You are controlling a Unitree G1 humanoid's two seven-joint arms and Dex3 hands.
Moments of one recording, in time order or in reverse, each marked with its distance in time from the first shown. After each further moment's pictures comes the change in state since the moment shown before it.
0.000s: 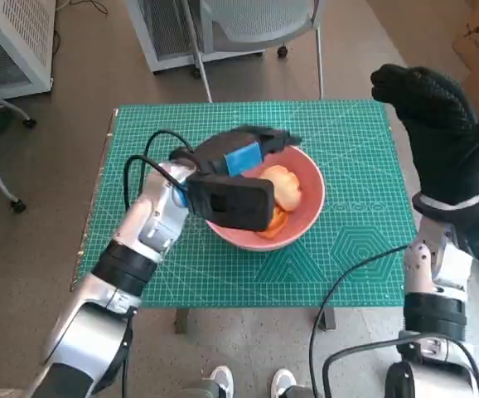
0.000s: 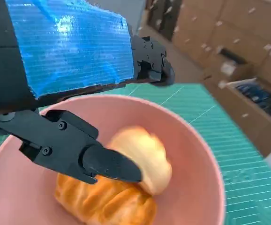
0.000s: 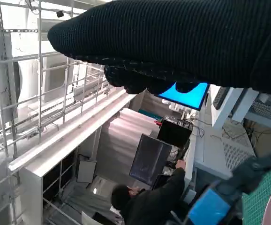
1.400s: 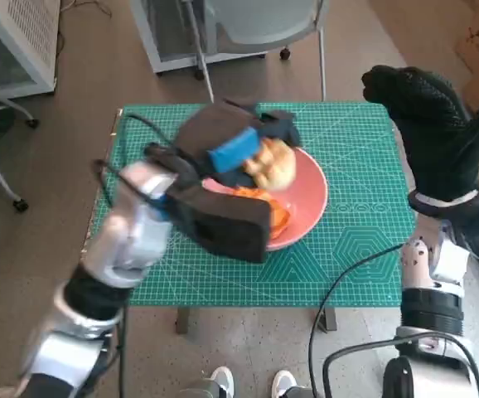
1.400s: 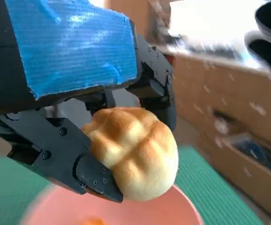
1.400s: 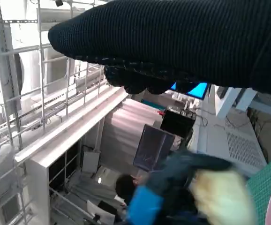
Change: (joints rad) left arm 0.056 0.051 -0.074 -0.408 0.163 0.241 -0.012; right arm -0.025 0.005 -0.004 0.038 0.020 0.003 0.051
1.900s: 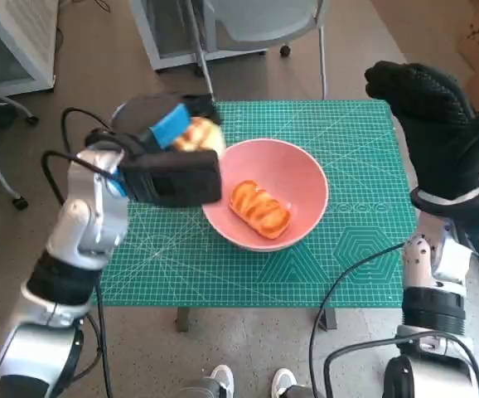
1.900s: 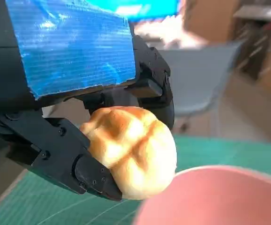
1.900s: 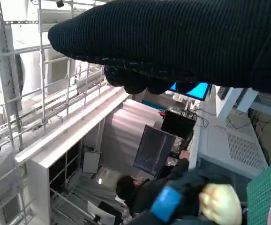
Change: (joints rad) left arm 0.044 0.165 0.092 -0.115 0.030 0.144 0.010; right arm -0.001 -0.002 -0.001 -0.014 0.002 0.013 -0.004
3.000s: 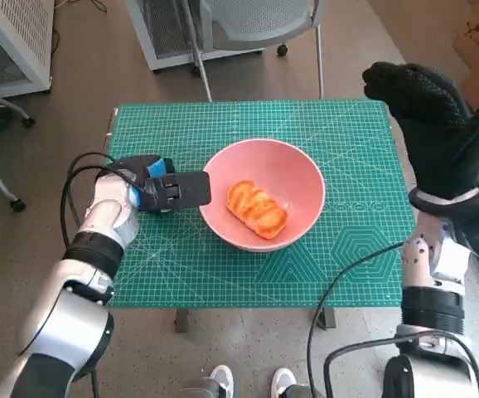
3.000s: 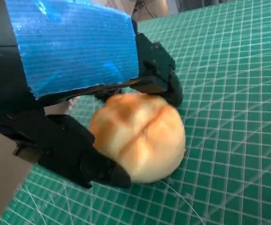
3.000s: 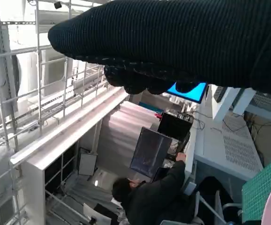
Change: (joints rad) left arm -0.204 -0.110 -0.204 1.070 0.082 -0.029 0.093; right arm -0.001 0.000 -0.004 0.008 -0.007 0.001 -0.002
